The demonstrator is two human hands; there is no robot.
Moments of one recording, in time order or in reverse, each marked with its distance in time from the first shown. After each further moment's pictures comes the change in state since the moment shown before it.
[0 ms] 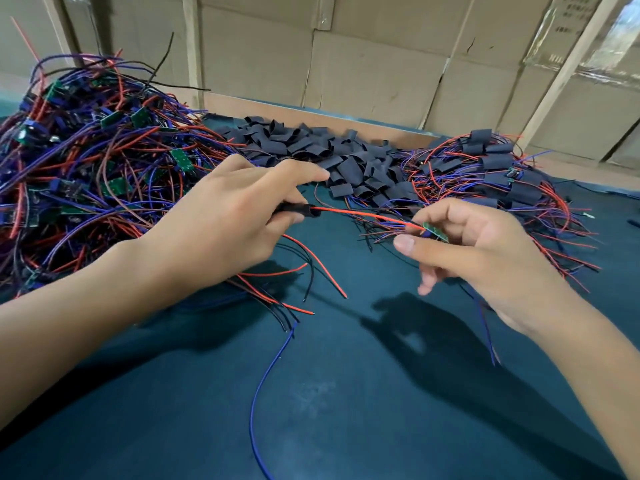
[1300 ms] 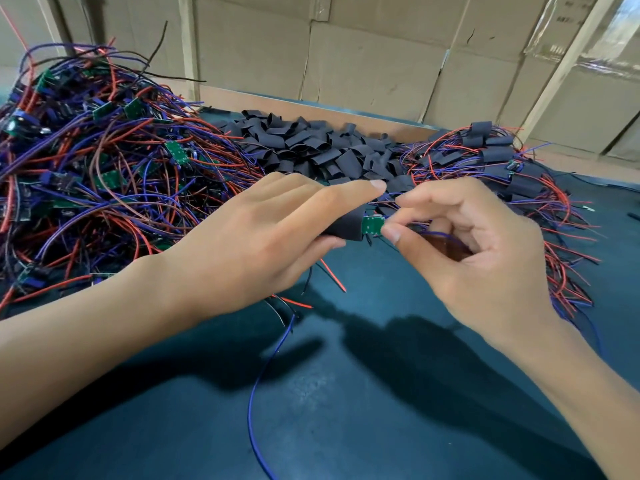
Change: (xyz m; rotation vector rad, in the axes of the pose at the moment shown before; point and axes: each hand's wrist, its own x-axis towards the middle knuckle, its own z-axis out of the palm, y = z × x) left_hand -0.002 0.018 0.012 -0.013 -0.014 0.315; right_hand -0.011 0.007 0.026 -0.312 0.240 -0.554
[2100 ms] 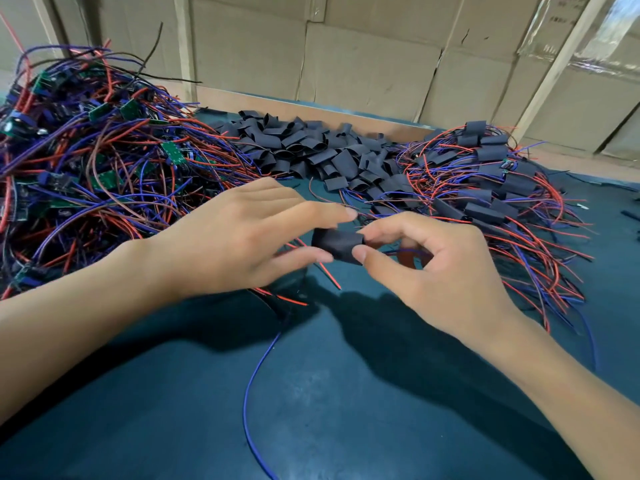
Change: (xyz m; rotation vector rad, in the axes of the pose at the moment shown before) left_hand -0.005 -0.022 -0.001 -0.004 -0.118 0.104; right_hand -0.005 0.000 0.014 -0.060 -0.118 0.143
